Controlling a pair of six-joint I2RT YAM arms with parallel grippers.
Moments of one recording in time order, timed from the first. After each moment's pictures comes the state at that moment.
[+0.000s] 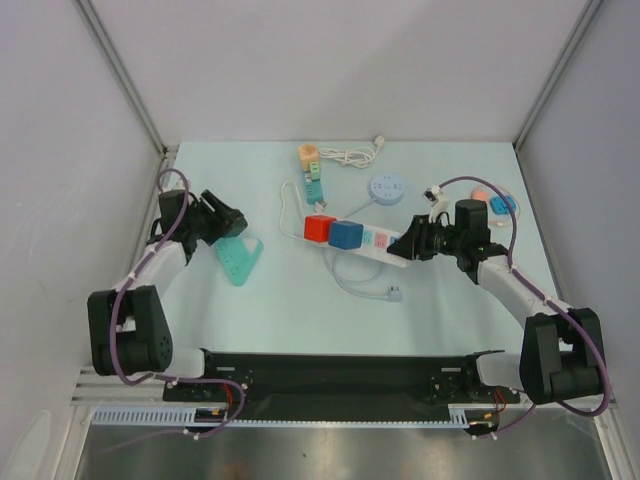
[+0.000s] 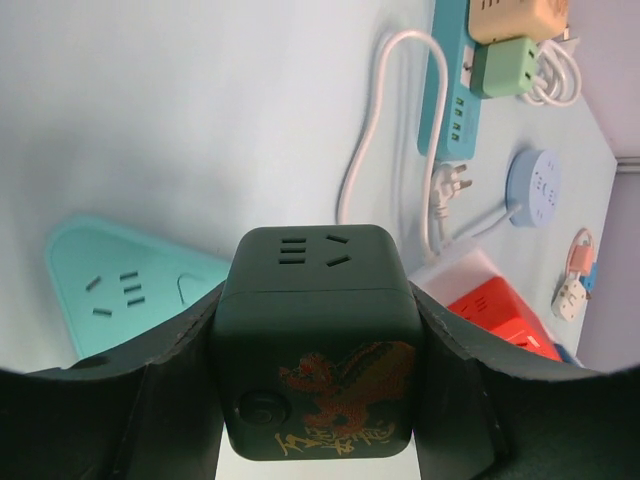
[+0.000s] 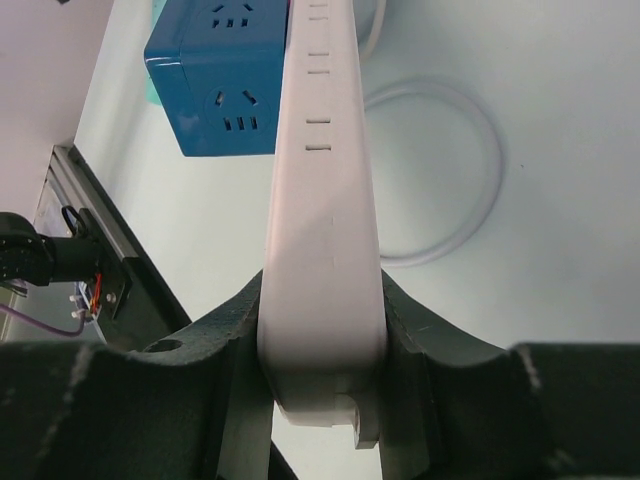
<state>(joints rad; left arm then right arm) 0.11 1.38 0.79 -0.04 0.33 -0.69 0.16 1.28 0.72 -0.03 -0.75 0.28</state>
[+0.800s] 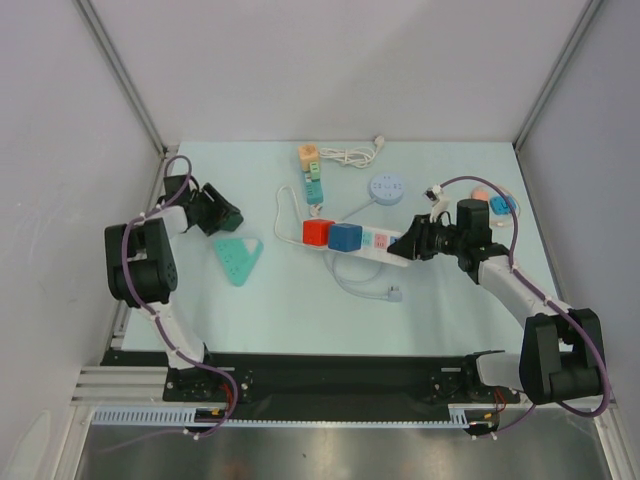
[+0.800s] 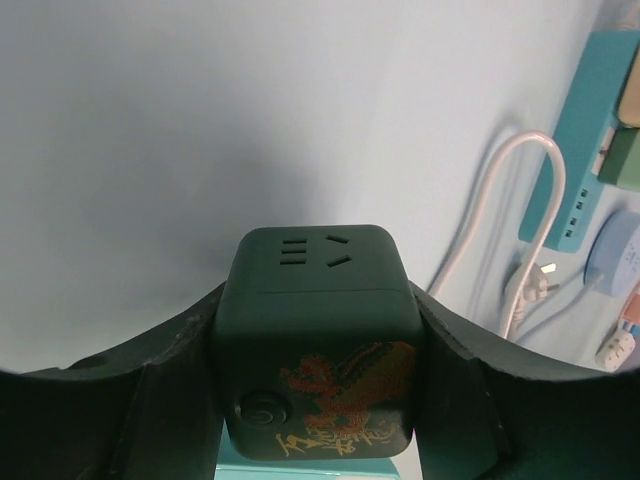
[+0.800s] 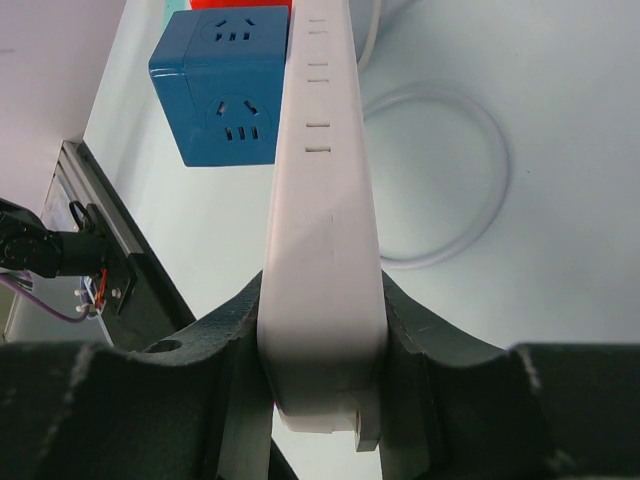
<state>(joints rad) 0.18 1.89 1.14 -0.09 0.39 -0.62 0.14 1.28 0.72 -0.02 -0.79 0.27</state>
